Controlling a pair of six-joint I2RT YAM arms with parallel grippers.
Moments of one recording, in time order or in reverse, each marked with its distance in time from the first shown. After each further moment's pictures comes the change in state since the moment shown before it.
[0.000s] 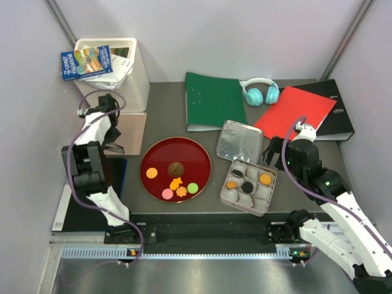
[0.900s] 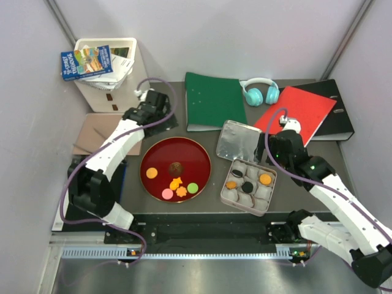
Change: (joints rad) left arm -0.464 -0.216 0.001 0.093 0.238 0.043; right arm 0.039 0.174 0.034 0.035 -0.016 -0.023
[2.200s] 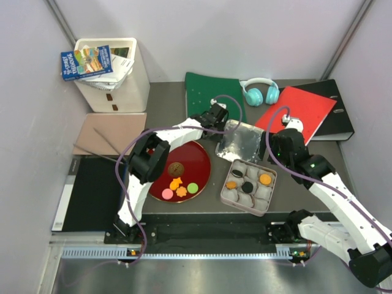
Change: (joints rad) left arm -0.380 0.647 0.333 0.283 0.152 0.274; right arm -0.049 0.030 0.009 -0.001 -0.001 0.001
